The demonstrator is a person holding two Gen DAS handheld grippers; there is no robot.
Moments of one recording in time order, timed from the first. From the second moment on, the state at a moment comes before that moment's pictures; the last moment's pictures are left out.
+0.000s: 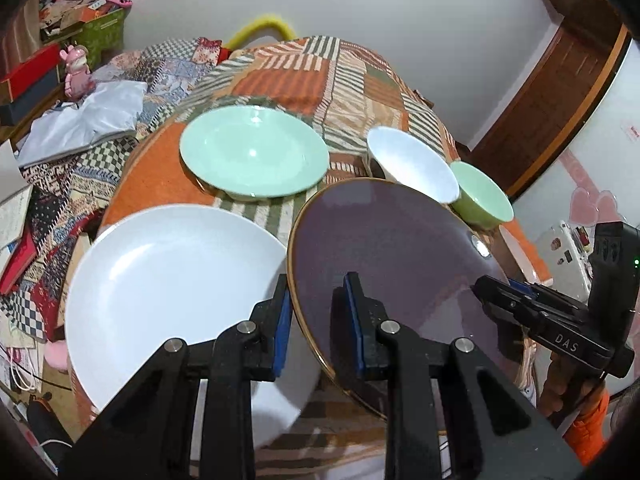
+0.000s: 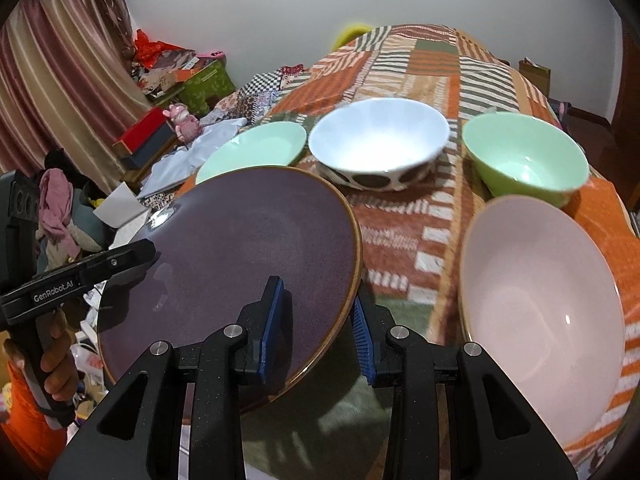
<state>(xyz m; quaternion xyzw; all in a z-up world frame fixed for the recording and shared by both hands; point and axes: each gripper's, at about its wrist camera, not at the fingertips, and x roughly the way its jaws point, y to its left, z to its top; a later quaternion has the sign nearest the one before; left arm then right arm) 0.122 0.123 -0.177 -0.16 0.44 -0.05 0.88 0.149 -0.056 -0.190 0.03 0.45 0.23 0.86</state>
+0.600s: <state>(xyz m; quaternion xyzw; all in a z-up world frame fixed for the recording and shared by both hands) 0.123 0.103 -0.206 -0.15 0.47 -0.07 0.87 0.135 -0.076 -0.210 0.04 0.46 0.19 0.87</state>
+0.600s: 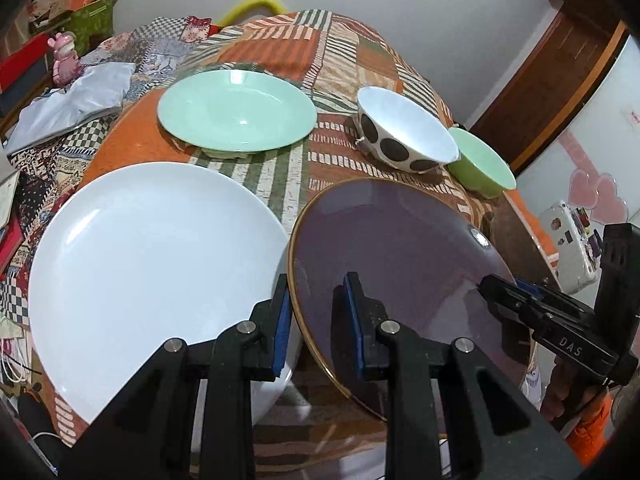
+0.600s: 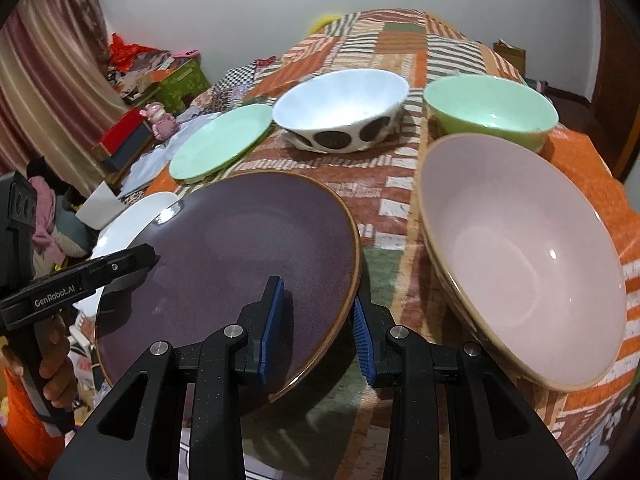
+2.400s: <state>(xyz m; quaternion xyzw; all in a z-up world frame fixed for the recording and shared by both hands) 0.093 0.095 -0.152 -0.09 0.39 -0.02 0.92 0.111 -0.060 -0.175 0.01 0.42 0.20 0.89</state>
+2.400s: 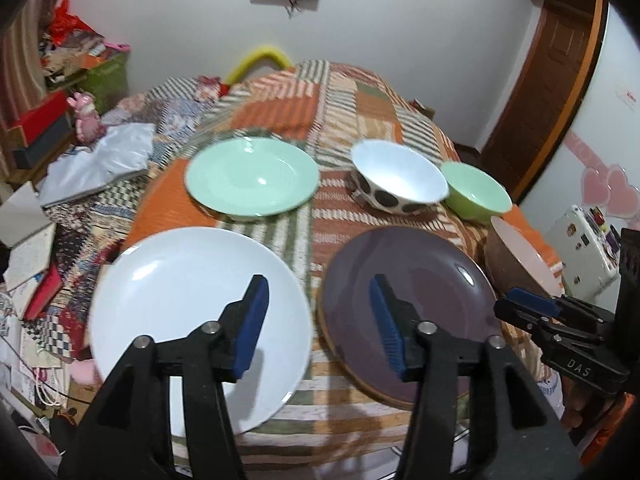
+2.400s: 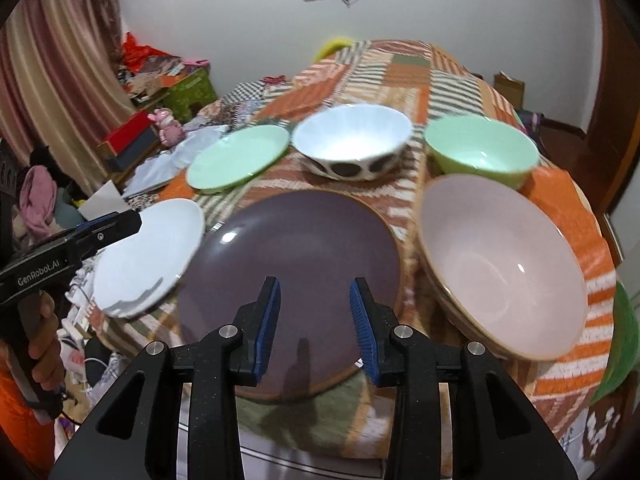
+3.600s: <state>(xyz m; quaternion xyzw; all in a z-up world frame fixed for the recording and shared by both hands) 0.064 0.247 -0.218 -0.15 0.46 0.12 0.87 0.176 0.091 -0.208 -0.12 0.46 0.32 0.82</state>
